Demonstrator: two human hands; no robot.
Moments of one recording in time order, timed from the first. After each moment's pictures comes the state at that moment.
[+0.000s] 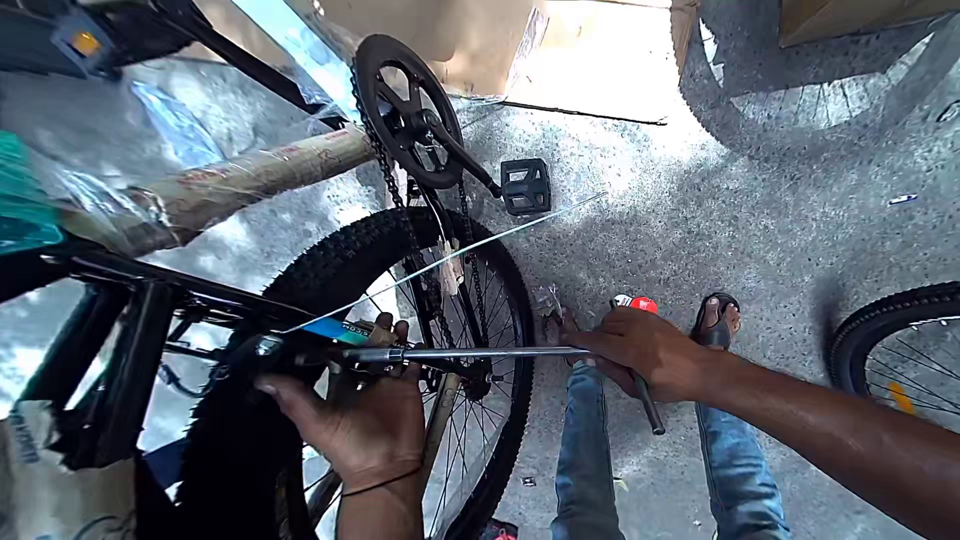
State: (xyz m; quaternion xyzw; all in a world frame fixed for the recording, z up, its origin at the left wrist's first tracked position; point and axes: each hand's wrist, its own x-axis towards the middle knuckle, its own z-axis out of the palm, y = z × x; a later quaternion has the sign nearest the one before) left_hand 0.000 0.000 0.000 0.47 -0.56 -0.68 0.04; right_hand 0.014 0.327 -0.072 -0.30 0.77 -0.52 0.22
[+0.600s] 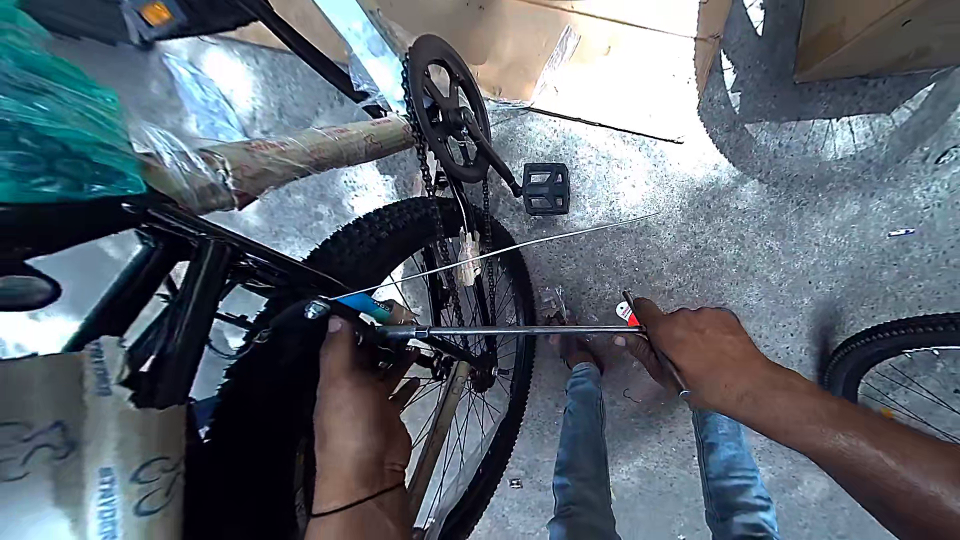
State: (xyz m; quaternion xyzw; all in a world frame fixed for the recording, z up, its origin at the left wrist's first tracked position) left_hand -0.020 0.019 0.047 0.57 -0.70 -0.41 -0.11; right_hand -0.007 0.333 -0.010 -0.16 0.90 -0.13 0.39
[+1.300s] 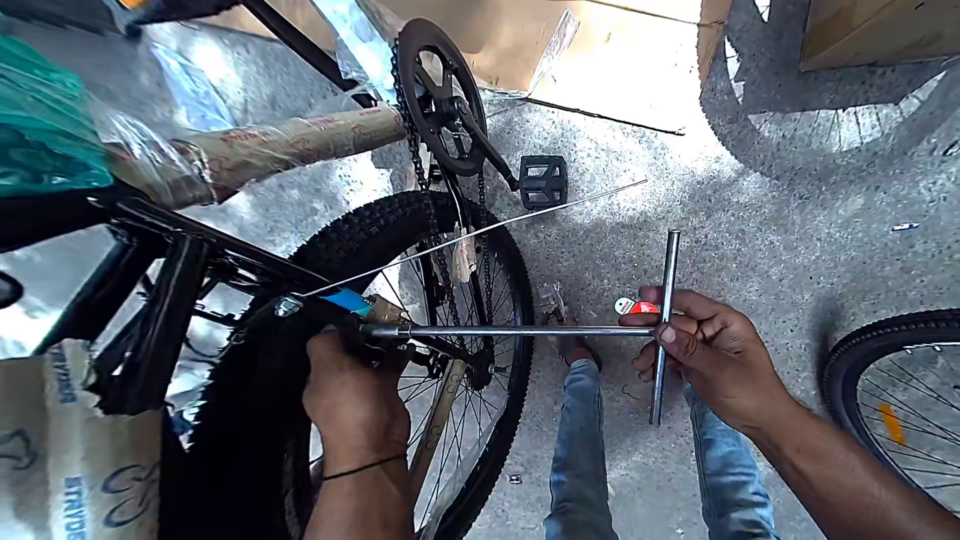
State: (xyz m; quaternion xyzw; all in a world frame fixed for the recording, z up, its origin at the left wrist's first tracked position) left_hand -0.020 0.012 0.021 0.53 -0.71 -0.46 0.02; right_hand 0.024 0.340 -0.007 0.20 0.46 -0.82 0.27
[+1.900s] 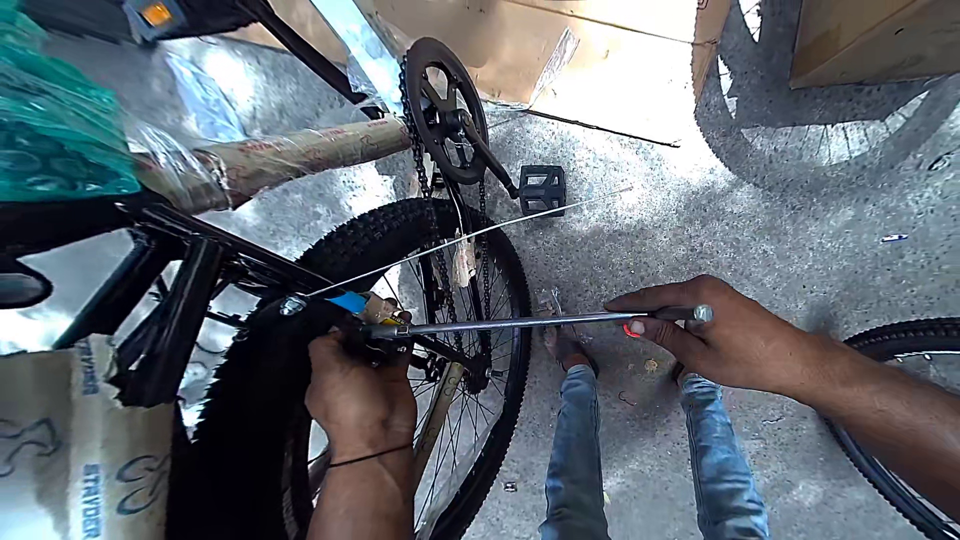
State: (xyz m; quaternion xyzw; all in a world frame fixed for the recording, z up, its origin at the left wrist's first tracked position) left_hand -0.020 0.012 0.012 0.53 -0.62 -0.57 0.09; right_hand -0.045 0.366 0.000 -0.20 0.79 -0.49 0.33
